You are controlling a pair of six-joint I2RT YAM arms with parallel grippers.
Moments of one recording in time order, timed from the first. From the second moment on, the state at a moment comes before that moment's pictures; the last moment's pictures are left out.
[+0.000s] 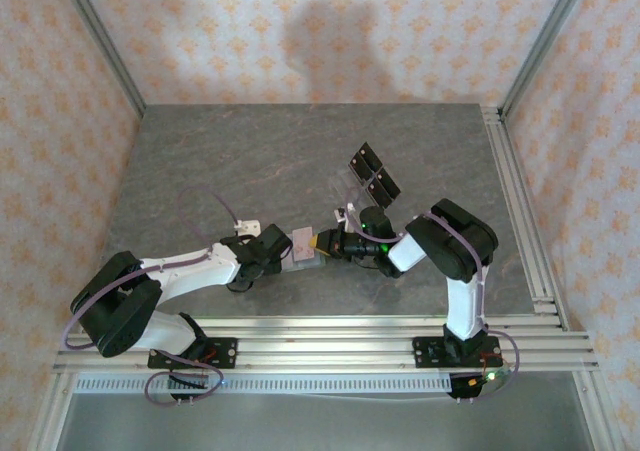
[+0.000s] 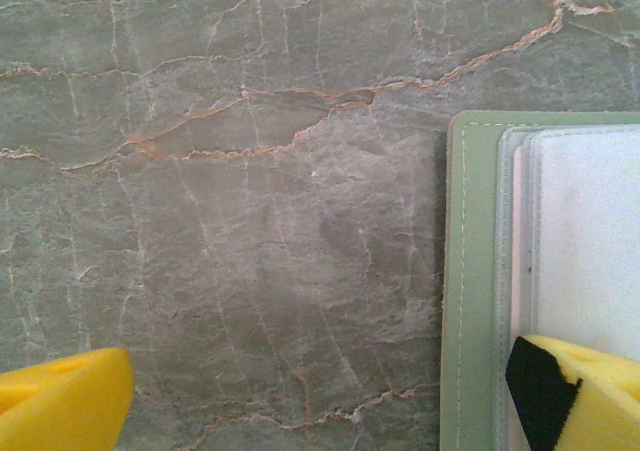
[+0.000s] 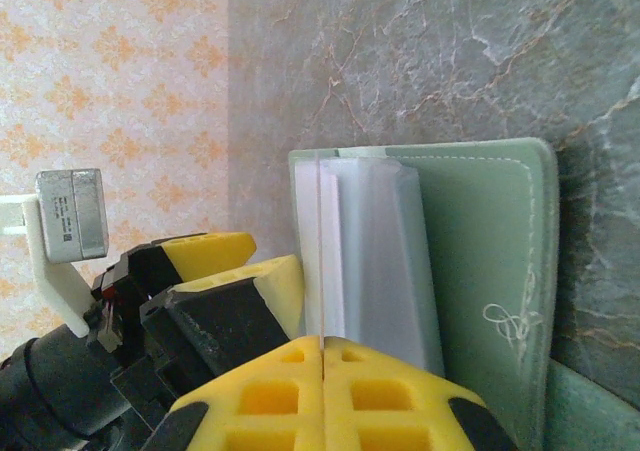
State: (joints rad) left arm -0.71 1.39 0.62 -0.58 -0.48 -0.88; right arm 0.64 1.95 0.58 0.97 -0.73 1.13
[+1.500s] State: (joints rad) left arm -0.71 1.39 0.62 -0.58 -0.48 -0.88; right arm 0.67 2.00 0.64 0.89 -0.75 1.05
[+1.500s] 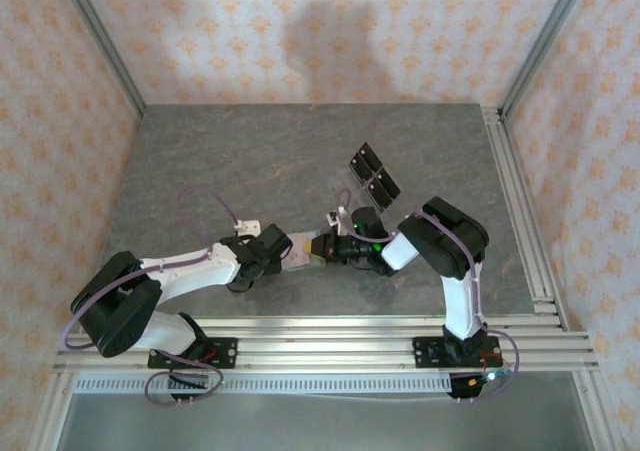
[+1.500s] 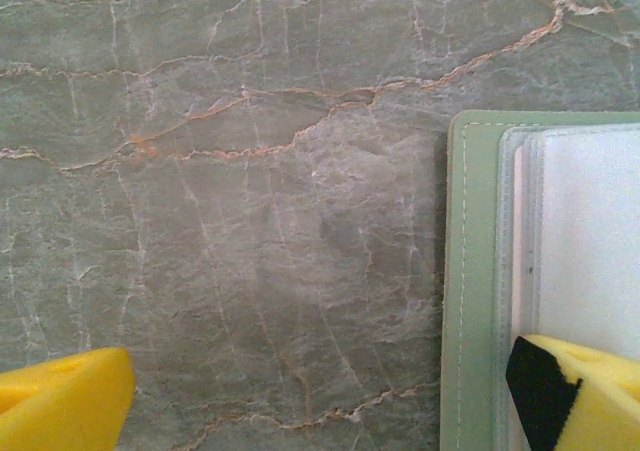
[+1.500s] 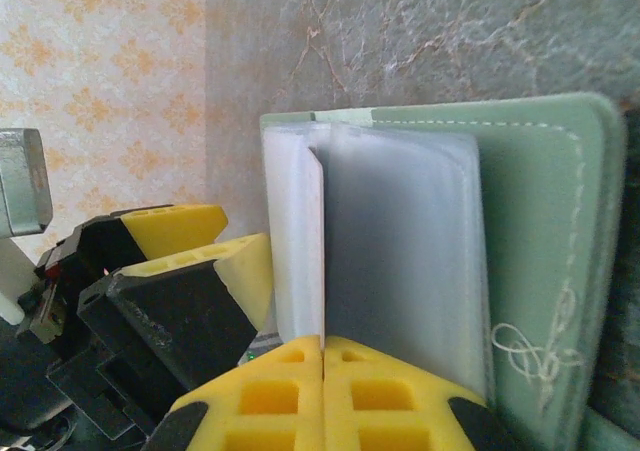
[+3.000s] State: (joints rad) left arm -0.71 1.37 0.62 -0.59 -0.49 -0.89; right arm 0.70 1.96 0.80 0.49 -0.72 0.85
